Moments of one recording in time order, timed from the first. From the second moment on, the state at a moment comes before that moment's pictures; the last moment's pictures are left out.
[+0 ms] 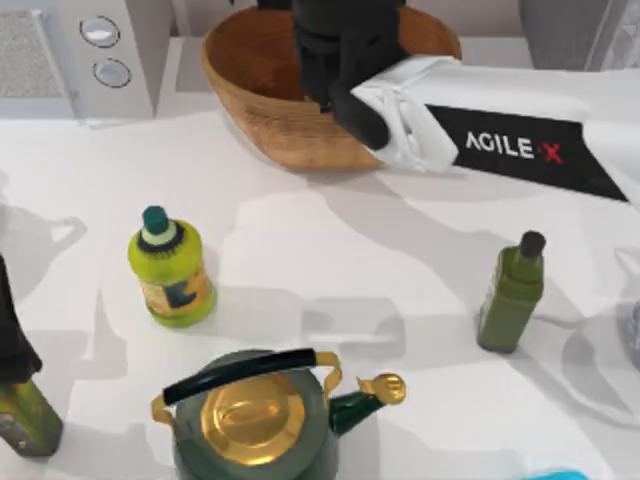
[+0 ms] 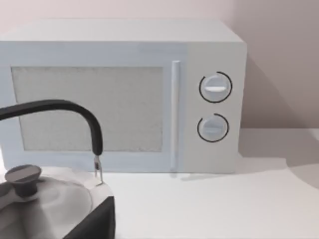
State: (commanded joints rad) left arm 0.00 0.00 0.00 0.00 0.00 0.00; right arm 0.67 2.28 1.75 0.50 0.69 0.03
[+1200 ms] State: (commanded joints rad) left arm 0.00 0.00 0.00 0.00 0.00 0.00; right arm 0.67 2.28 1.75 0.50 0.69 0.03
